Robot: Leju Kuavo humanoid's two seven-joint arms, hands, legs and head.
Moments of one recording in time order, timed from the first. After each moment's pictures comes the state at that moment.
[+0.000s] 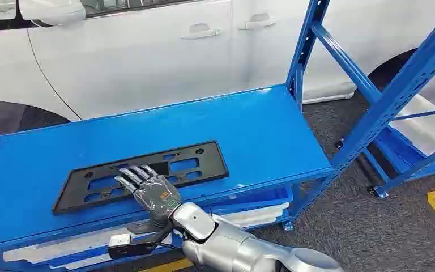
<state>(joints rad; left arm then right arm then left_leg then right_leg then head) -0.08 -0.07 1.23 -0.22 -1.02 0.08 -0.17 -0.75 0.37 1.37 -0.57 0.75 -0.57 -0.05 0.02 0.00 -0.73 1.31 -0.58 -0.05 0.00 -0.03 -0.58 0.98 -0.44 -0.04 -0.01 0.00</state>
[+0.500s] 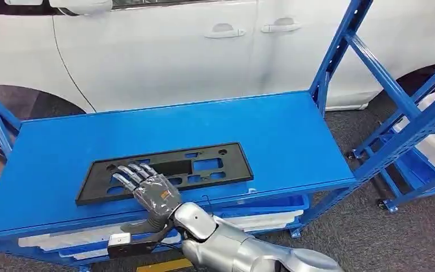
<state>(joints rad) -0.08 -0.07 1.23 -0.22 -1.02 0.08 -0.17 -0.74 0.37 1.36 -0.58 0.64 -0.61 -0.12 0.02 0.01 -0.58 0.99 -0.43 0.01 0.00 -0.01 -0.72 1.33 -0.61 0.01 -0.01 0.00</state>
